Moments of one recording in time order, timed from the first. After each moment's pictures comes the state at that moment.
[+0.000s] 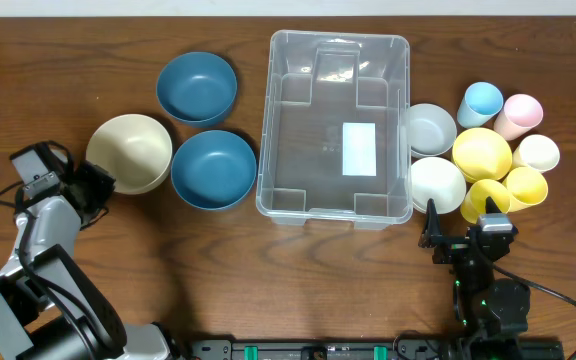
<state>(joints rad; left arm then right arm) 0.55 1.61 0.84 -0.30 0.24 -0.49 0.09 0.01 0.01 -0.07 0.04 0.06</state>
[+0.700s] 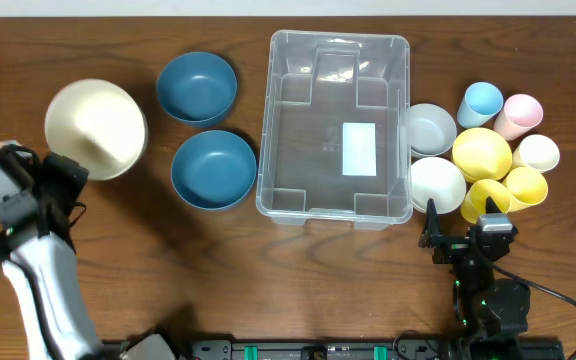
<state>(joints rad) 0.60 1.21 0.85 -0.36 0.33 -0.56 0.09 0.01 0.01 -0.07 0.04 0.06</state>
